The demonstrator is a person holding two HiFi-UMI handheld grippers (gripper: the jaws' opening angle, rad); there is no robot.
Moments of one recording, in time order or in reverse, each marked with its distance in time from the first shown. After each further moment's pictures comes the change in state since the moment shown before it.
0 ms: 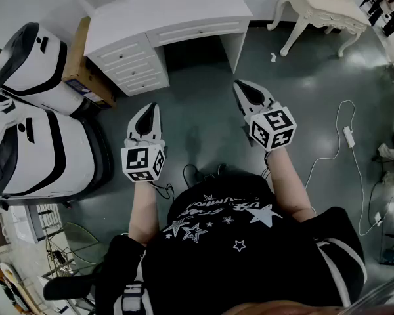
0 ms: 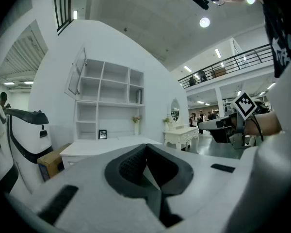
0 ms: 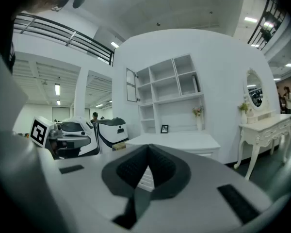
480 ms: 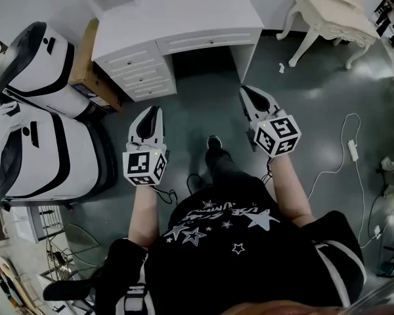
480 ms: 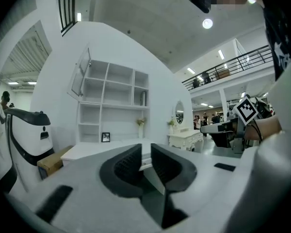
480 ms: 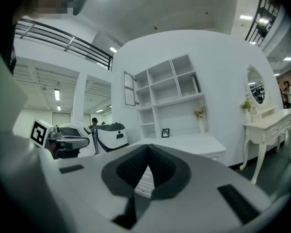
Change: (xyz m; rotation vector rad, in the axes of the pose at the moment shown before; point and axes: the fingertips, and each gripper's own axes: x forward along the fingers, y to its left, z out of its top) left arm 0.030 0.038 0.011 -0.012 -0.030 0.022; right arm 0.044 -0.018 0.010 0.036 -0.055 0.010
